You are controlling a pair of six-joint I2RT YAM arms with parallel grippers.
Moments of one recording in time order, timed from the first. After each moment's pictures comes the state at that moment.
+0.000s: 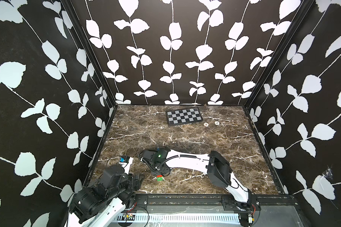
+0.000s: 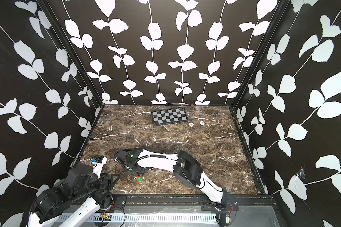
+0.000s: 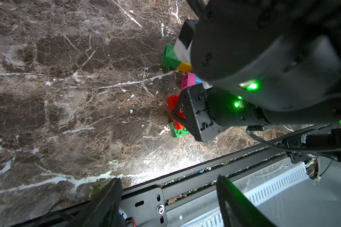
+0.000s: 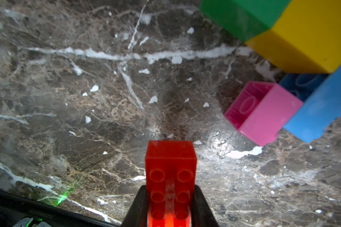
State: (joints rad) left arm -0.64 0.25 0.80 -1.37 0.02 -0.51; right arm 1.28 2.25 1.92 -1.04 0.06 1.07
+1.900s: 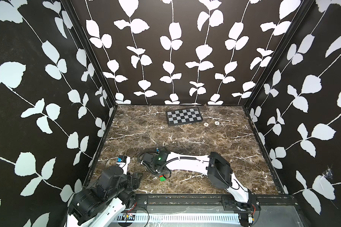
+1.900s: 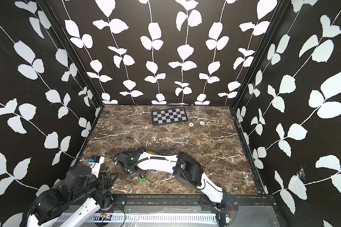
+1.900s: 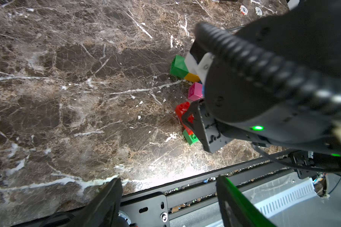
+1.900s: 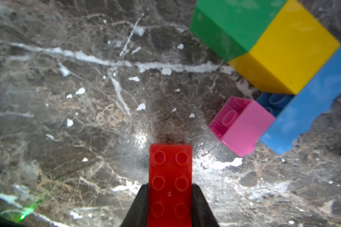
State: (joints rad) left arm -0.64 0.23 0.80 -1.36 -0.05 -0.54; right arm 1.30 2.22 1.85 -1.01 0.17 0.98
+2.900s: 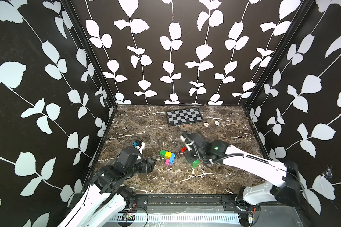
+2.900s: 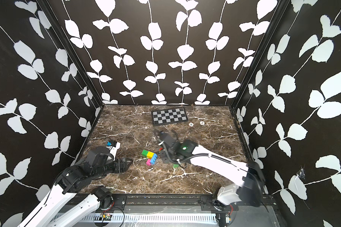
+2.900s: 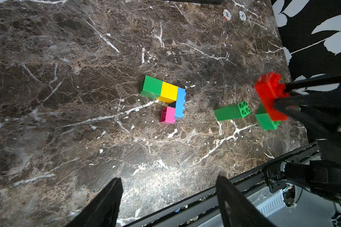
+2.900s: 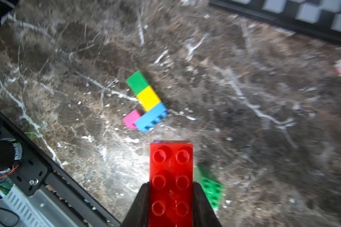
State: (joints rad) left arm -0.64 0.60 0.80 -1.01 0.06 -0.57; right arm 1.00 1.37 1.20 -0.79 0.17 0.36
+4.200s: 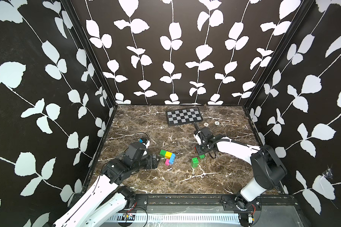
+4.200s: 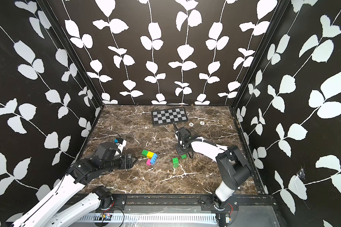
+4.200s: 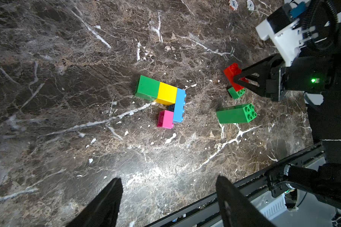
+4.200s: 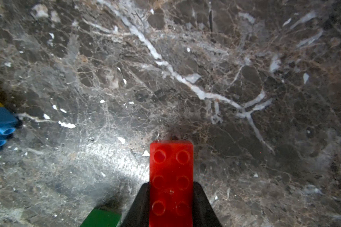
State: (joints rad) left arm -0.64 0.71 0.78 -0.92 0.09 -0.57; right arm 0.61 1.64 1.00 -0.54 0.02 0.15
